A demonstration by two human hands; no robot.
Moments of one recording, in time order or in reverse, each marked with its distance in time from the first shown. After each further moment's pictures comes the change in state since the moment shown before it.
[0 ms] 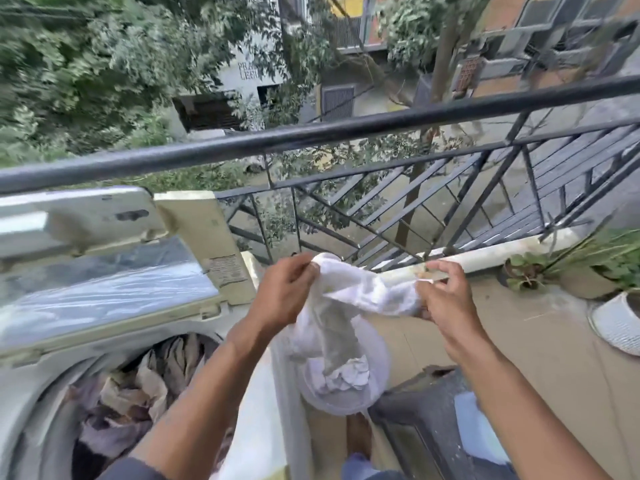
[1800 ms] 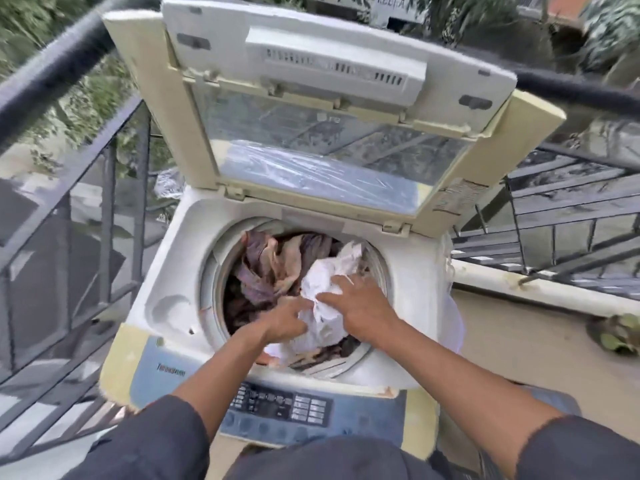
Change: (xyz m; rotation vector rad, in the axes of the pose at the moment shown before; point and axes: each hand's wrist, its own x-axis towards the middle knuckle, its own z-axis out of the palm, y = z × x) left_hand -0.211 -0.290 -0.142 0.022 -0.293 -0.606; right_hand -0.170 0.153 0.319 -1.619 -1.054 -1.001
